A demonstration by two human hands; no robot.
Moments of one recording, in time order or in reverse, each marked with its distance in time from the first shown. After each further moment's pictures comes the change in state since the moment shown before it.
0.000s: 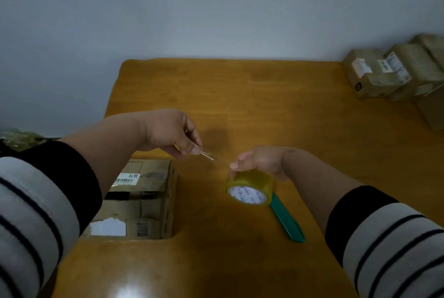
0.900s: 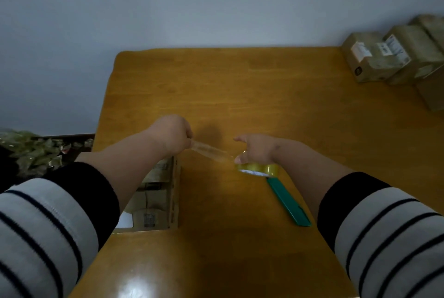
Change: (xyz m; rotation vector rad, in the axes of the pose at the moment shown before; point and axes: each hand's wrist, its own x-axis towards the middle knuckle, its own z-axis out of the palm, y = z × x) left_hand 0.008 -0.021 0.031 0.513 0.347 -0.092; right_hand 0.023 -0.004 0.015 -0.448 0.267 0.008
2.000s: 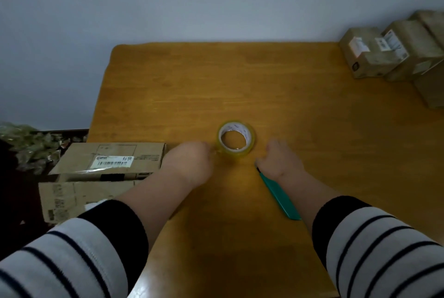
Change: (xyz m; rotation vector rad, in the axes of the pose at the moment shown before) left_hand -0.018 0.026 0.082 0.131 0.074 0.019; right_hand 0.002 0.079 0.057 0.011 0.471 0.271
